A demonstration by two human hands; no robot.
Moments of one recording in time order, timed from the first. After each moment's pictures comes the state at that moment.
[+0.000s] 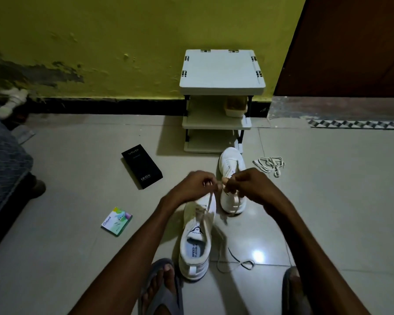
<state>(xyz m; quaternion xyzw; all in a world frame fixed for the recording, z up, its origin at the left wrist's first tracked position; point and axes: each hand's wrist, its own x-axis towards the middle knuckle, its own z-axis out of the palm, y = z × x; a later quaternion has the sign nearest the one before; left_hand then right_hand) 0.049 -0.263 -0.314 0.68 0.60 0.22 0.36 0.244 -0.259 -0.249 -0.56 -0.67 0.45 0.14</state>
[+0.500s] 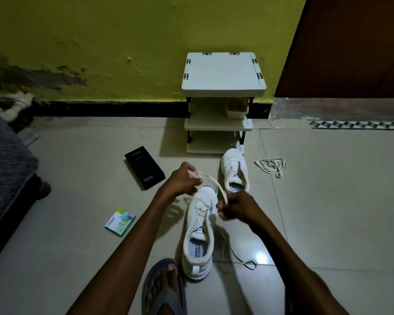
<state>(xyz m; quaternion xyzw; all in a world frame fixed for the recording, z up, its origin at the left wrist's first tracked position) 0.019 -0.266 -0.307 0.45 0.68 0.31 0.49 0.231 -0.281 -0.321 -0.57 -0.58 0.57 0.14</state>
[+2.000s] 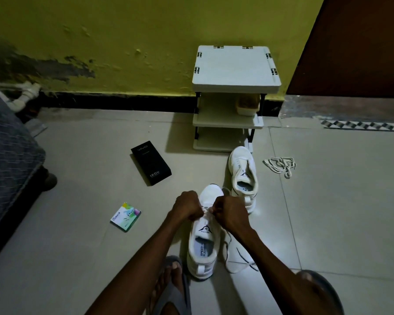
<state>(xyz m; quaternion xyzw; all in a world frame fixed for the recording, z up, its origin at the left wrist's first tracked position) 0.029 -0.294 -0.363 0.52 0.78 0.00 0.35 0.185 -0.284 -0.385 -0.56 -0.78 0.27 0.12</state>
